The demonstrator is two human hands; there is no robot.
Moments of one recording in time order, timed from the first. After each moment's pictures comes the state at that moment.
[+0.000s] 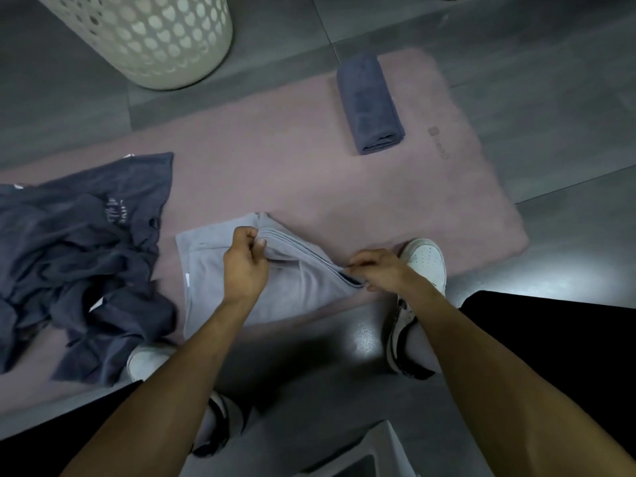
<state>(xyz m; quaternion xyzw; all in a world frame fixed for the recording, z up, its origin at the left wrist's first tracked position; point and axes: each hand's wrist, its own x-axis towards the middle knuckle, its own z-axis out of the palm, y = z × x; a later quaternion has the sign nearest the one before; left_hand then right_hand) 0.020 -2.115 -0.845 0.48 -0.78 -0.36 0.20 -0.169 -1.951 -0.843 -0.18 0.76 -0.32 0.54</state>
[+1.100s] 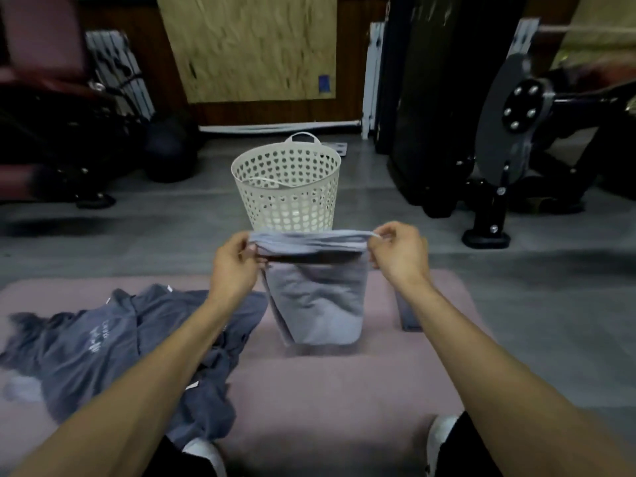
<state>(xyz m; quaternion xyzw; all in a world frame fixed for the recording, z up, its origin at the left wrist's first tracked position) 0.085 -2.211 -0.550 0.45 -0.67 -0.42 0.42 -0.139 -2.082 -0.518 -0.34 0.77 -0.51 0.15</state>
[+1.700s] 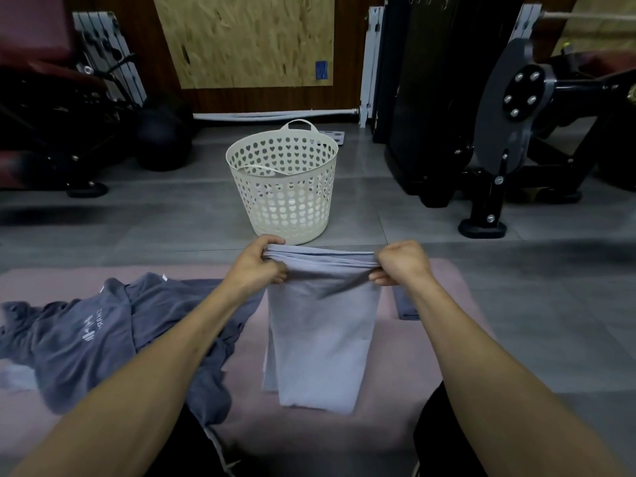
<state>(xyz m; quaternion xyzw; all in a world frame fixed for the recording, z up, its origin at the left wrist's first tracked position) 0.066 -2.192 -0.561 0.45 -0.68 -0.50 0.27 -0.146 -2.065 -0.536 -0.23 0.80 -0.47 0.30</state>
